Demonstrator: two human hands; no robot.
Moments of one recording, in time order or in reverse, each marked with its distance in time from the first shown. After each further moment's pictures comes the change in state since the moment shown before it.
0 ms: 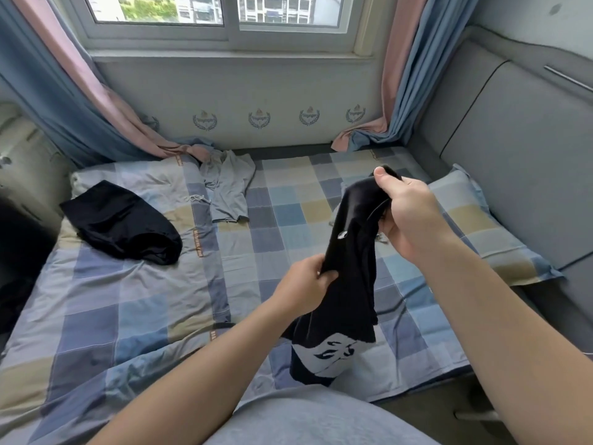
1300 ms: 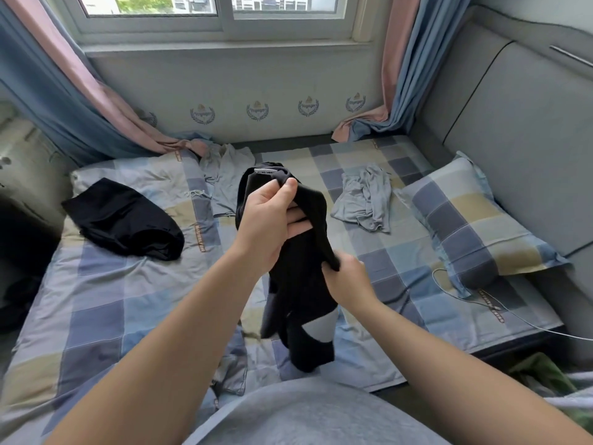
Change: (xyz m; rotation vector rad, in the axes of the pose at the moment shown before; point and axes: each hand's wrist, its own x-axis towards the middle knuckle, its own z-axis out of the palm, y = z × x) left_hand -0.019 0.079 -0.079 -0.913 0.247 0.022; right_hand -0.016 0.160 0.004 -0.828 -0.089 -0.004
